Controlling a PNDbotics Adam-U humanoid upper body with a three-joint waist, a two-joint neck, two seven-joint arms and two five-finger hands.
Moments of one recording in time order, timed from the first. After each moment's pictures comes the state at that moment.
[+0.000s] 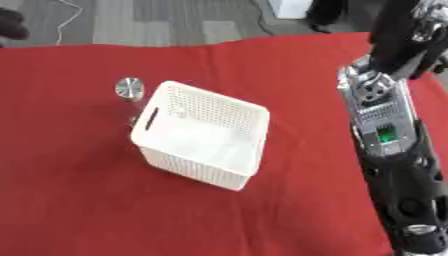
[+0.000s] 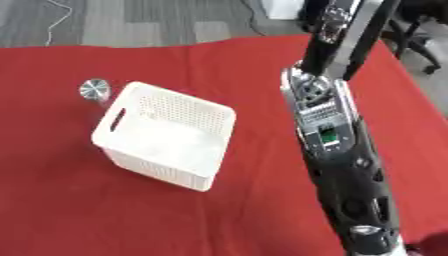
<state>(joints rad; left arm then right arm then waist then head) -0.38 0.55 -0.23 -1.99 -0.09 -0.52 0.30 -0.53 -0.21 0.08 -1.98 0.61 -0.45 -0.72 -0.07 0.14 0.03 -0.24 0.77</state>
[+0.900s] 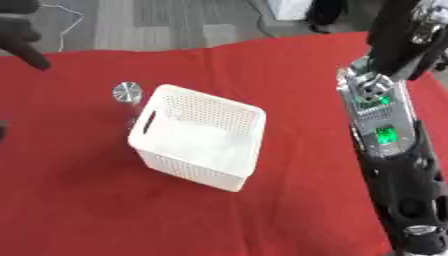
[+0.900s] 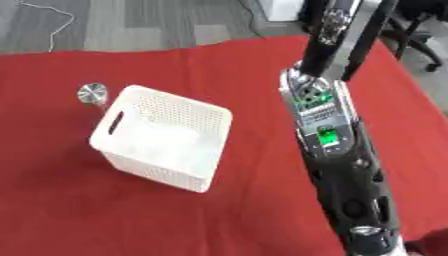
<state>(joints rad) -0.47 0.86 -0.24 -1.99 -0.18 -0.45 0.00 -0.52 -0.22 0.10 -1.98 0.58 -0.46 -0.71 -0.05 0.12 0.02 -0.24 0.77</state>
